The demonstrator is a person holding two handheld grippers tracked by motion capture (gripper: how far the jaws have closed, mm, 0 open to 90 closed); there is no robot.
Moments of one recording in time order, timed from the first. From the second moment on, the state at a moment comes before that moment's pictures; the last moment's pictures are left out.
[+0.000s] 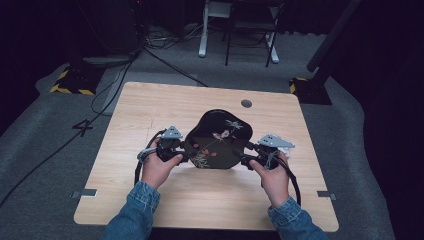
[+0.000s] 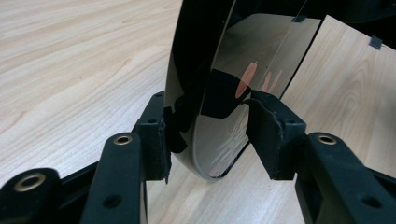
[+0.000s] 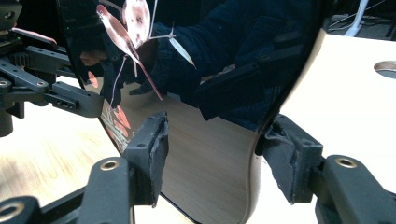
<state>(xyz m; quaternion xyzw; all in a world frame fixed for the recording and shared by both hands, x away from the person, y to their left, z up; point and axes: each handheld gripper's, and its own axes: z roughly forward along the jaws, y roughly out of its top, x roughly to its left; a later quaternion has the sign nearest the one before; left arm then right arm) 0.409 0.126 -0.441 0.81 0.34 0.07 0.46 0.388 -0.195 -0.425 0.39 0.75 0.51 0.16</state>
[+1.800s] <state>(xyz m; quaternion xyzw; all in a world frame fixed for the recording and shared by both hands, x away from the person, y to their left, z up) 0.338 0.258 -0.479 0.83 0.44 0.13 0.32 0.342 -0.353 -0.468 0.44 0.79 0.38 0.19</state>
